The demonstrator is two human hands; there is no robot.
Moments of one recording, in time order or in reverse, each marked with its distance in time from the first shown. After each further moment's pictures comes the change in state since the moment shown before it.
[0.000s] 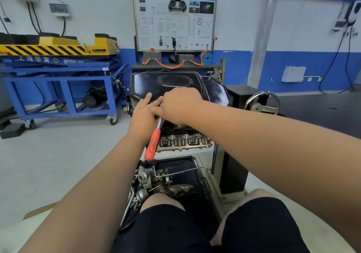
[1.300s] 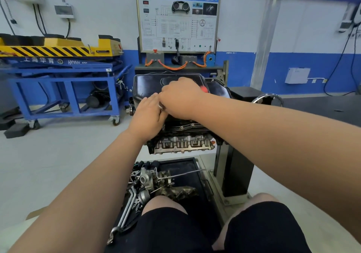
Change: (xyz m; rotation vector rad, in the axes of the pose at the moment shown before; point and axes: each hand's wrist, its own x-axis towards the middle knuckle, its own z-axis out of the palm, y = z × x) left_hand 0.014 -0.007 -0.008 0.140 -0.053 0.176; right_hand 0.012 0.009 -0.017 -0.305 0.096 -0.357
